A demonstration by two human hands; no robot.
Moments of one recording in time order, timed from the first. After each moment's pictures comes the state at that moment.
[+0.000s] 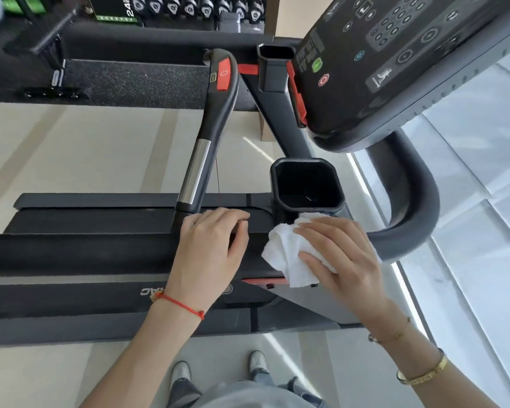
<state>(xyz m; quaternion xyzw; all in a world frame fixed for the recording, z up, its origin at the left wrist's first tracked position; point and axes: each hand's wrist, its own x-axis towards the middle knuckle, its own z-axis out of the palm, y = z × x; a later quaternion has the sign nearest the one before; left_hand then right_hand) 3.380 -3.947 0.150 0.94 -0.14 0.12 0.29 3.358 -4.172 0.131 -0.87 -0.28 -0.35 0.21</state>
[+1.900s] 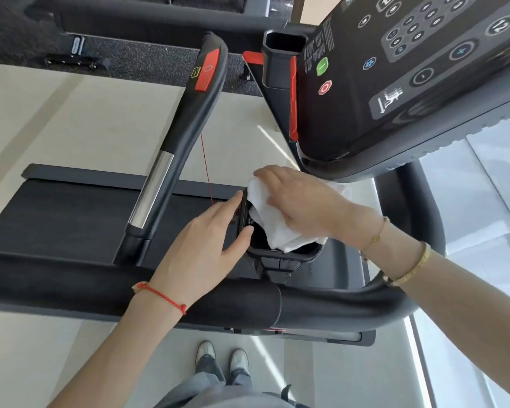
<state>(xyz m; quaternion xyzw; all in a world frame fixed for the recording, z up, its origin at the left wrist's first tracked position) 3.445 -4.005 0.147 0.94 -0.09 0.02 0.33 3.536 -4.191 0.170 -0.93 -0.37 0.04 -0.01</state>
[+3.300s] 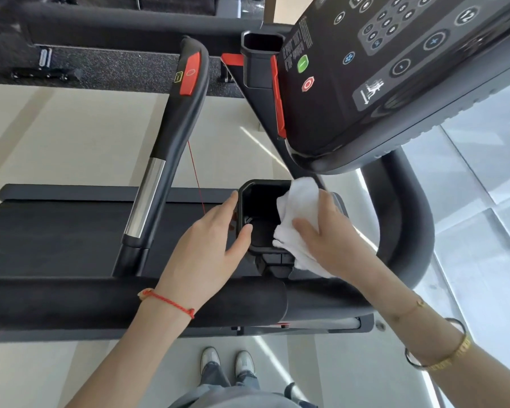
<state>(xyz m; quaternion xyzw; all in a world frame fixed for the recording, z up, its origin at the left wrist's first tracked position) 3.445 -4.004 0.144 0.94 -0.12 0.03 0.33 3.459 -4.211 0.156 -0.95 0.01 0.05 0.31</state>
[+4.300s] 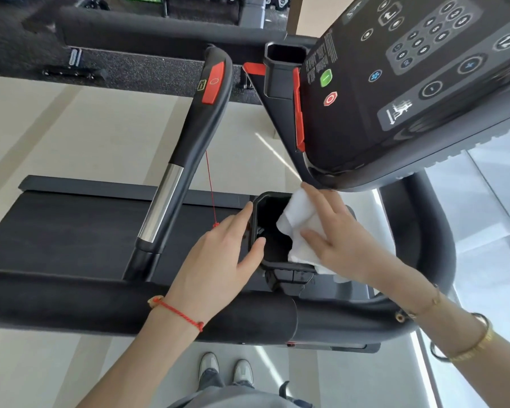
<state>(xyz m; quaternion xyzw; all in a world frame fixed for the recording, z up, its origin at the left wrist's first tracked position) 3.443 -4.007 0.148 0.93 -0.12 0.03 0.34 3.488 -4.224 0.159 -0.96 -0.17 0.05 0.24</state>
